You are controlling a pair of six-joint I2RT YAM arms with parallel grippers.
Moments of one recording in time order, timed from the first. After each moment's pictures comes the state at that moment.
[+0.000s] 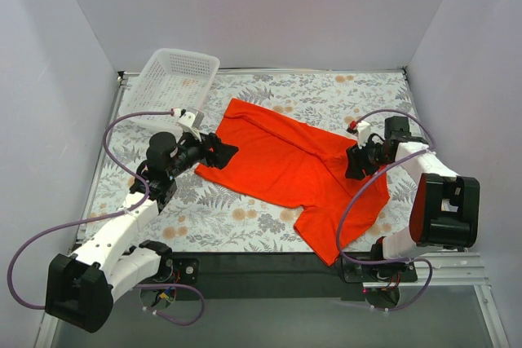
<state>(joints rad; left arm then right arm) -0.35 0.98 0.60 0.21 0.42 -0.30 -0.07 1.48 0.87 -0.59 -0.61 -0.65</state>
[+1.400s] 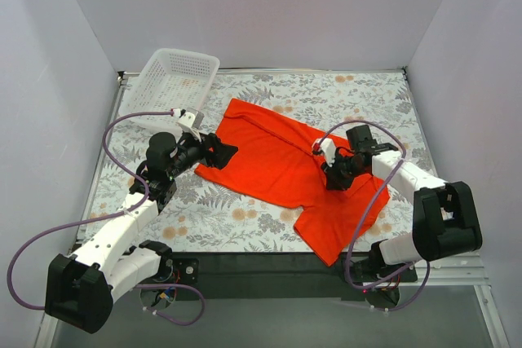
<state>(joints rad) -0.35 0.97 0.60 0.20 0.42 -0.29 0.24 1.41 0.79 -0.59 -0.54 -0.66</state>
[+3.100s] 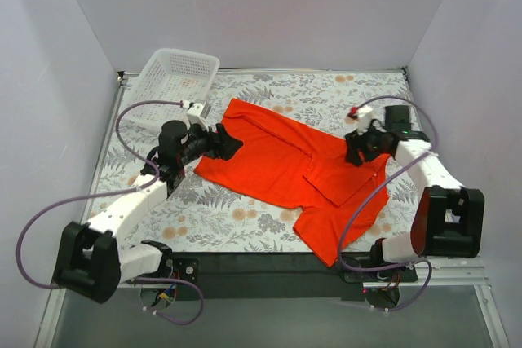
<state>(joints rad) -0.35 1.10 0.64 0.21 0.39 -0.33 0.11 1.44 0.94 -0.55 -0.50 -0.54</state>
